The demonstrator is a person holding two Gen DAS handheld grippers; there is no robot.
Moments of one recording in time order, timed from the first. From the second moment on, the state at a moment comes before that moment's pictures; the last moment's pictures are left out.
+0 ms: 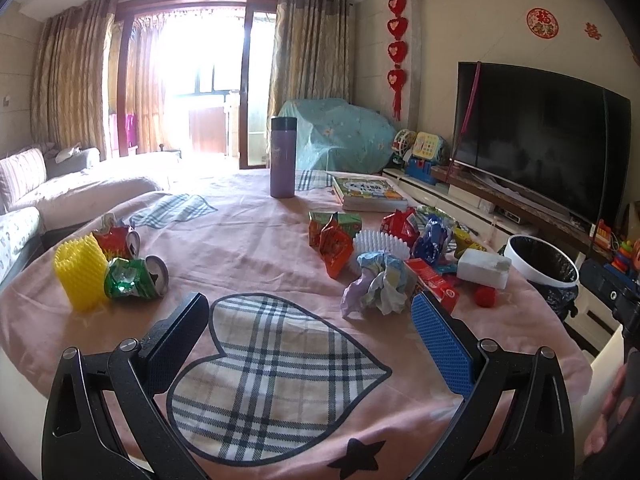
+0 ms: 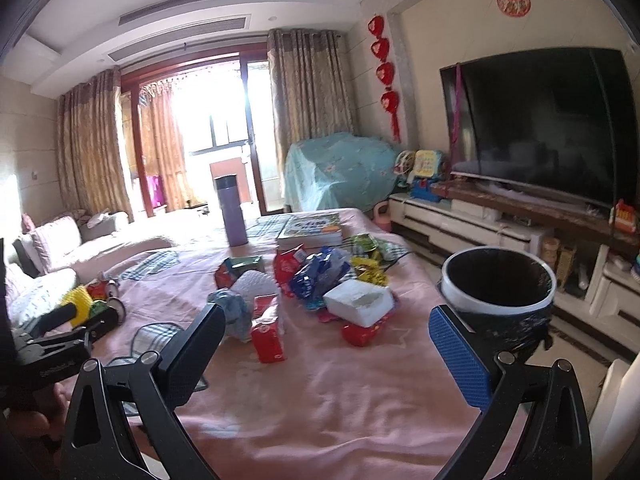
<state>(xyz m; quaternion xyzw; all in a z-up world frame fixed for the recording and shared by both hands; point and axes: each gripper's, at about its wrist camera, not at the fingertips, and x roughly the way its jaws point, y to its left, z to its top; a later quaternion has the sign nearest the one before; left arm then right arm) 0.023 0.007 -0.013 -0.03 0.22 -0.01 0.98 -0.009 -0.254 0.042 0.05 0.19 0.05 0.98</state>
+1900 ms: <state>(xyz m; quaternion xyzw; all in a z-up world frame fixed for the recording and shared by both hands) 0.155 -0.062 -0.034 -0.03 0.35 -0.27 0.89 0.077 -0.270 0.004 0.13 0.32 0.17 0.92</state>
